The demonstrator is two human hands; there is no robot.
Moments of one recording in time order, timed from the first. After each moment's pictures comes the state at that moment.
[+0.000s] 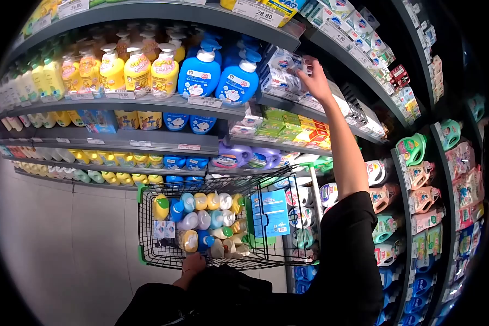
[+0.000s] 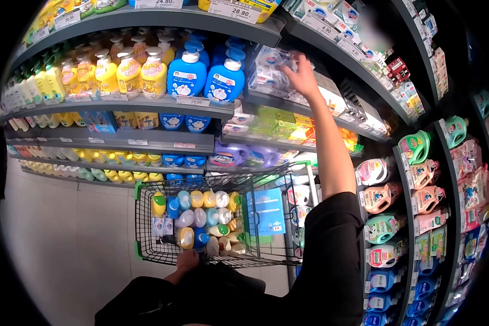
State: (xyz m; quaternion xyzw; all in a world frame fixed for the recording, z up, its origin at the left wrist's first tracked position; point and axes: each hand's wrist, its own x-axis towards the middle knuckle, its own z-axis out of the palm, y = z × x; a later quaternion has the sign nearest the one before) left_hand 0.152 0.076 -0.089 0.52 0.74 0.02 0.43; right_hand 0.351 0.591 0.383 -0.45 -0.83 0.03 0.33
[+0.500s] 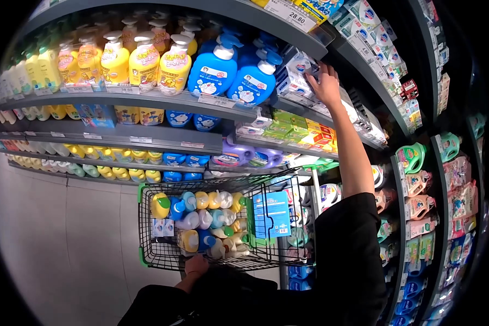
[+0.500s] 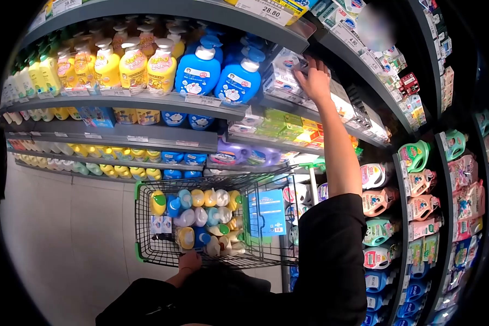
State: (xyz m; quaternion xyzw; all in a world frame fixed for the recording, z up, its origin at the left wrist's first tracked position) left_hand 0.146 0.076 -0.088 0.52 0.71 0.03 0.48; right_hand 0.339 0.615 0.370 -0.47 -0.81 -0.26 0.22
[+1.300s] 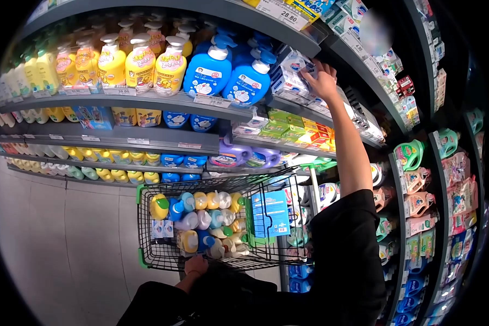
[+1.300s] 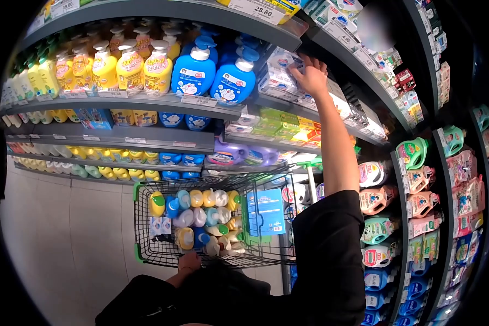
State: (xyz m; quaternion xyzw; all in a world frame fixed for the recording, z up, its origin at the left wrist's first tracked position) left_hand 0.153 0.078 -0.098 0.52 0.70 -0.01 0.48; right_hand 0.348 0.624 0.370 -0.51 -0.79 -0.28 0.21
